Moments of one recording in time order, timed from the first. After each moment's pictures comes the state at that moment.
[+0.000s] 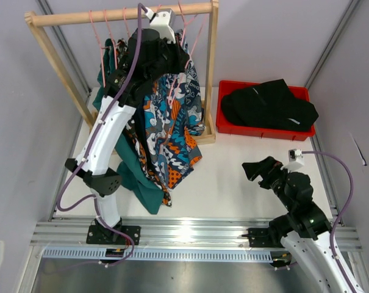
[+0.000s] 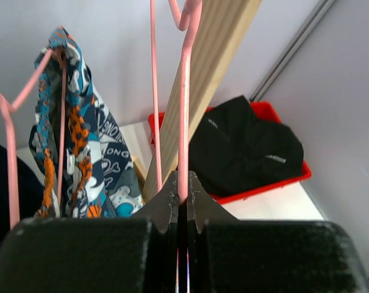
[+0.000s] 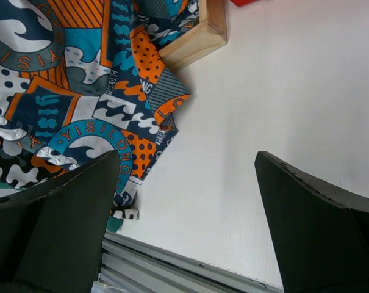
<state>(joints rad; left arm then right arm) -0.60 1.86 2.49 -0.79 -0.10 -0.29 0.41 0.29 0.49 -0.47 0.05 0.76</state>
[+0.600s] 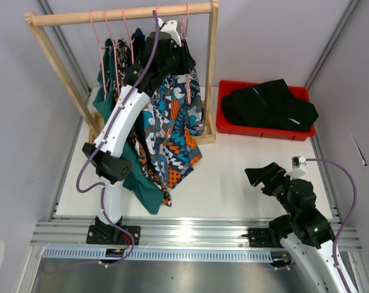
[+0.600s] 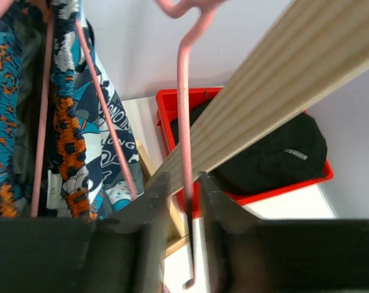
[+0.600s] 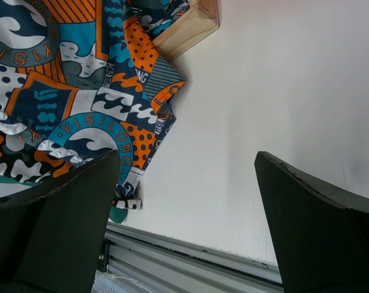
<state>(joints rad) -0.51 2.08 2.54 -0.73 -0.01 -0.37 0.41 0.16 0.48 -0.61 0.05 0.82</state>
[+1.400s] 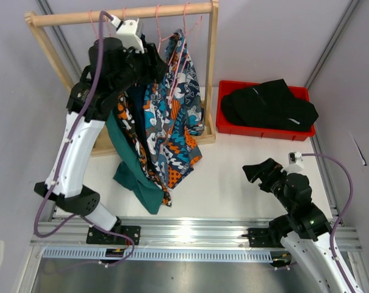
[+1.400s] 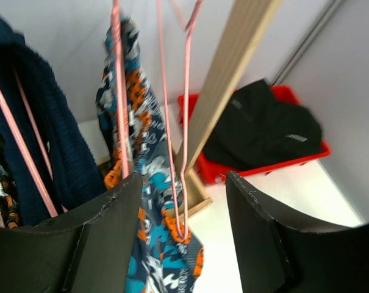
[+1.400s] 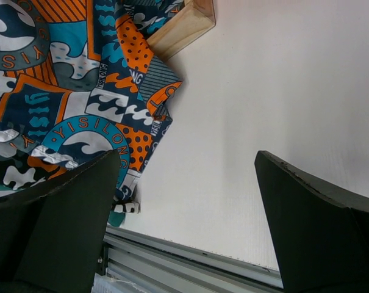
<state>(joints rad) -0.49 1.56 2.22 -0.81 -0.02 -0.23 0.41 0.26 0.48 -0.54 0.05 0.82</state>
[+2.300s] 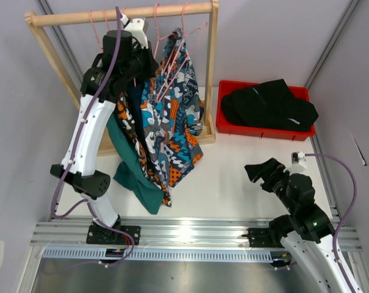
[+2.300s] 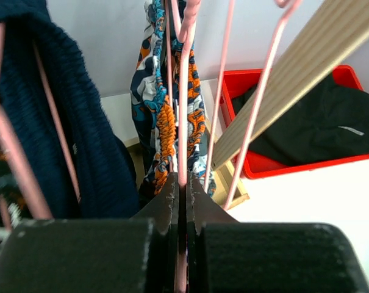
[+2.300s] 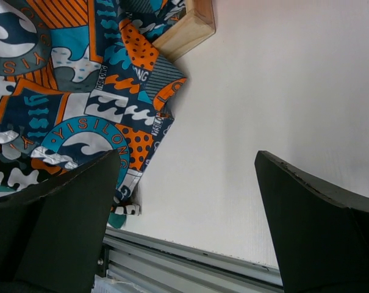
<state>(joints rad) -0.39 1.78 2.36 -0.90 -0.02 -0.19 0.41 0.24 0.50 -0.58 0.07 0.82</state>
